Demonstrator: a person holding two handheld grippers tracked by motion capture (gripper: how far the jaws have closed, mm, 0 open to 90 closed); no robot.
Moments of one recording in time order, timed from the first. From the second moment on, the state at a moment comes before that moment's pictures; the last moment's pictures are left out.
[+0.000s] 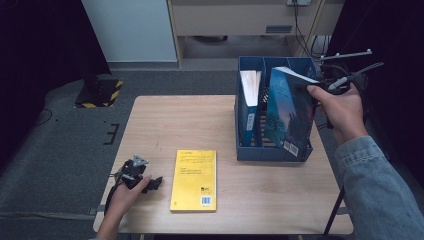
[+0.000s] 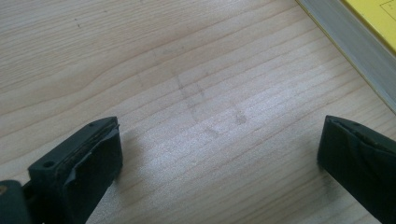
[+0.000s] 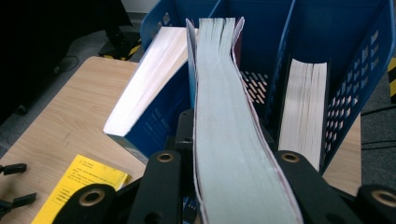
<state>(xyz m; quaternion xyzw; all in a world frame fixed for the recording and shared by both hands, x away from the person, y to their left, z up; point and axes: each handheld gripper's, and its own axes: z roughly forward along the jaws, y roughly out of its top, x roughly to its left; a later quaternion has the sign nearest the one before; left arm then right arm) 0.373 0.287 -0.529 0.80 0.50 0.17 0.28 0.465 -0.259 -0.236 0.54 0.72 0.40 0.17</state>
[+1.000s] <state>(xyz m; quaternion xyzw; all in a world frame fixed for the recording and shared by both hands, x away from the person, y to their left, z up) 0.372 0.285 -0.529 0.81 0.49 0.17 0.28 0.488 -0.245 -0.248 0.57 0.70 0.39 0.19</state>
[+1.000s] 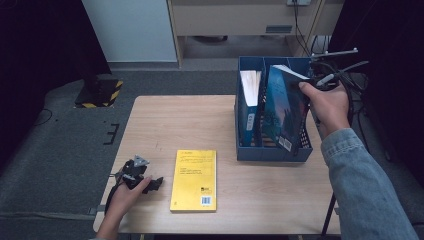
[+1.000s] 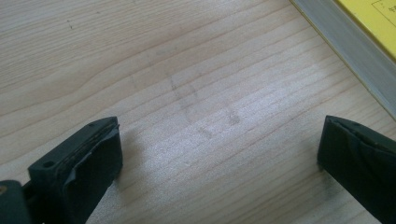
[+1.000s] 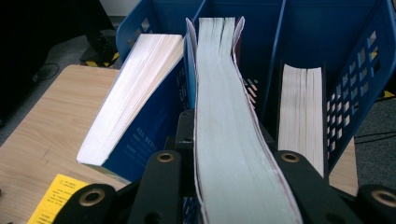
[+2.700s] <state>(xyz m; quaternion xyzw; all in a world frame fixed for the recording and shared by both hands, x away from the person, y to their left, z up) 0.372 0.284 -0.529 0.81 0.49 0.17 0.28 0.536 -0.217 -0.292 0.60 0.66 0.40 0.21</state>
